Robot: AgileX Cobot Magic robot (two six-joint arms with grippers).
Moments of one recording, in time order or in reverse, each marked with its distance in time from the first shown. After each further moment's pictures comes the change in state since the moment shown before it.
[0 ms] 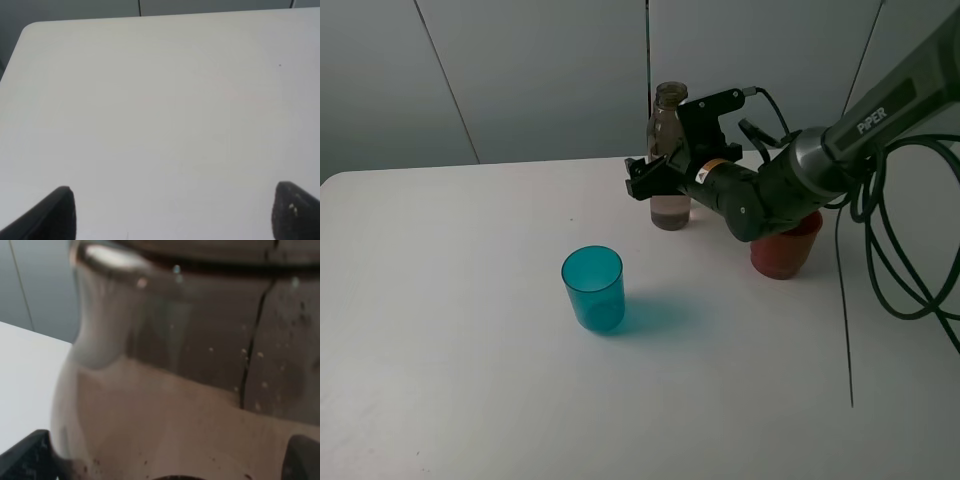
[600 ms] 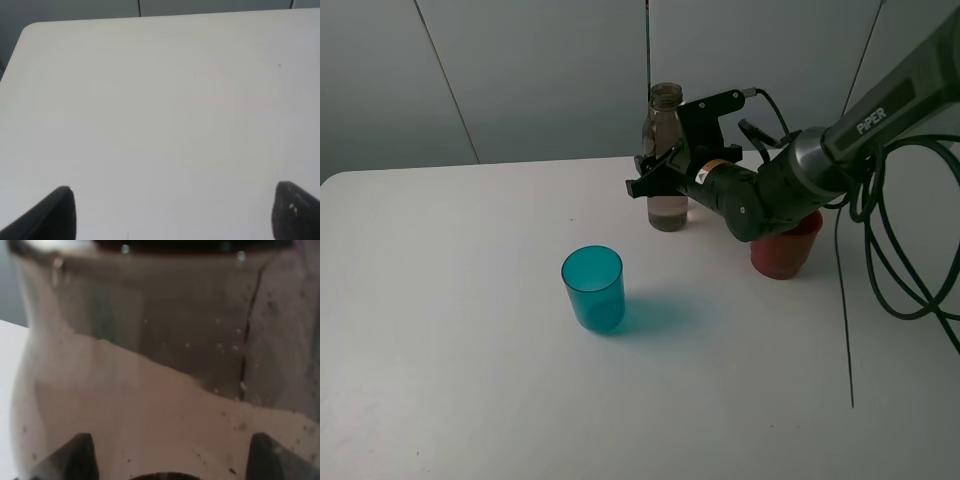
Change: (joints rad) left arm 0.000 0.000 0.000 0.000 0.000 -0.002; right arm 0.000 0.002 -0.002 0.004 0.006 0.004
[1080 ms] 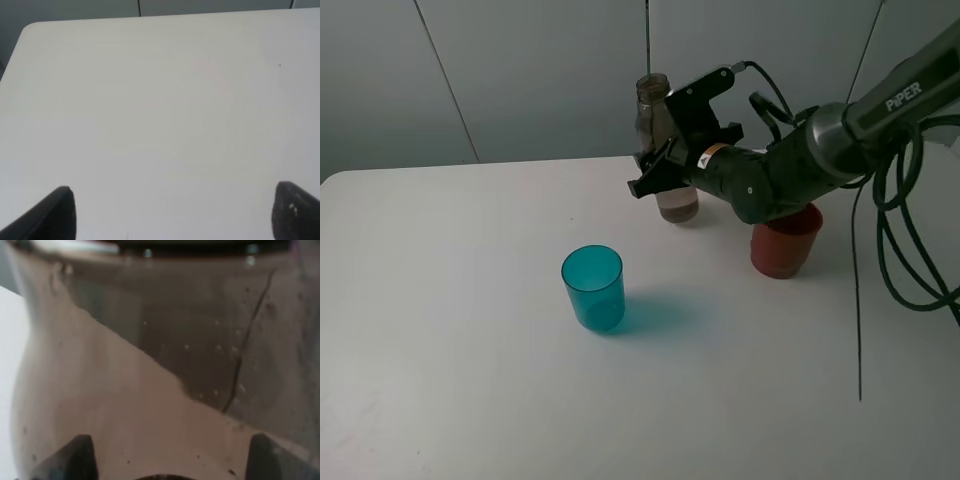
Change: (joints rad) left arm 0.000 0.000 0.000 0.000 0.000 0.000; right arm 0.000 -0.104 0.002 -0.012 0.135 -0.219
